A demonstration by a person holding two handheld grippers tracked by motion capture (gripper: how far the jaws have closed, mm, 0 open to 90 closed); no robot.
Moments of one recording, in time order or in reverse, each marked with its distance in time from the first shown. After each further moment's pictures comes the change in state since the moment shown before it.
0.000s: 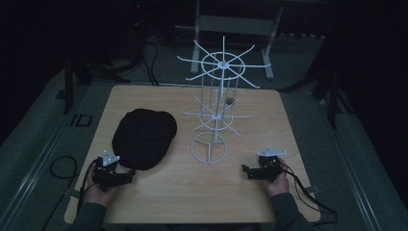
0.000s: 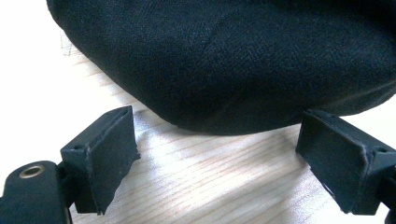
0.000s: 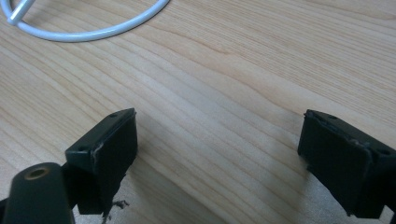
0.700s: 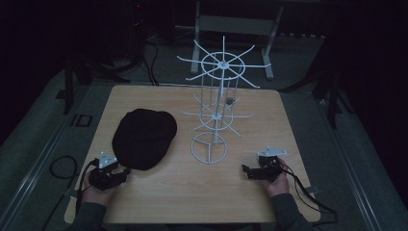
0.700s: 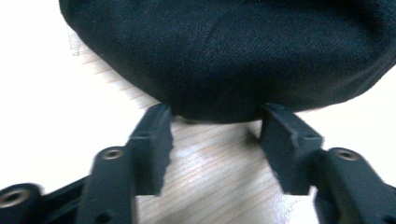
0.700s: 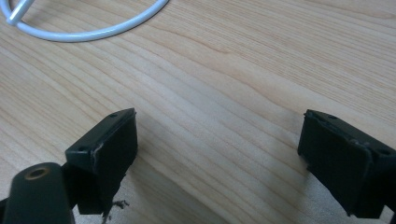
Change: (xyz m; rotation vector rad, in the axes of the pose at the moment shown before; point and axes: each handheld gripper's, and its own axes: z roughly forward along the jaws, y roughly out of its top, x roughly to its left) left arm 0.003 -0.004 -0.012 -0.008 -0.011 0.023; right arm 0.000 0.000 0.000 -0.001 -0.004 0.004
